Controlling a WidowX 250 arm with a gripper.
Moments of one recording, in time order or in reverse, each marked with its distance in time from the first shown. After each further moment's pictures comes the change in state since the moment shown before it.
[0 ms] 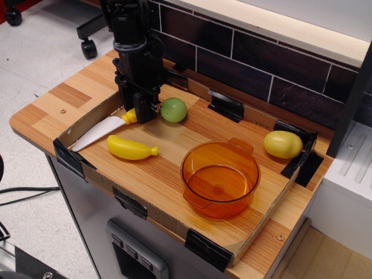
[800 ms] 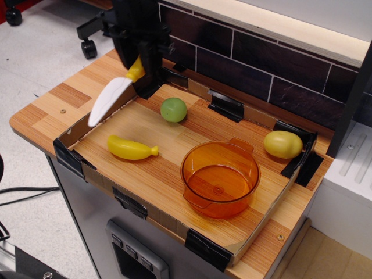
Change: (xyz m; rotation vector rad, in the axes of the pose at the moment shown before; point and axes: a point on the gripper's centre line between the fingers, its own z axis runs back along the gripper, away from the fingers) arm 0.022 -0.015 0.076 0.006 -0.123 0.344
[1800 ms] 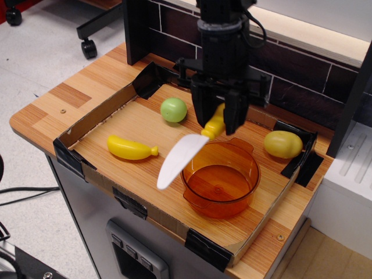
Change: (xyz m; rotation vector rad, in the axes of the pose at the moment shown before) arm -0.047 -0.125 -0.009 -0.096 0.216 -0.043
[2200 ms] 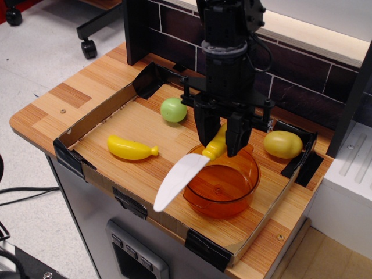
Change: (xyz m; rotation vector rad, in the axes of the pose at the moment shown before) arm -0.013 -0.011 -0.014 0.021 0.003 -0.045
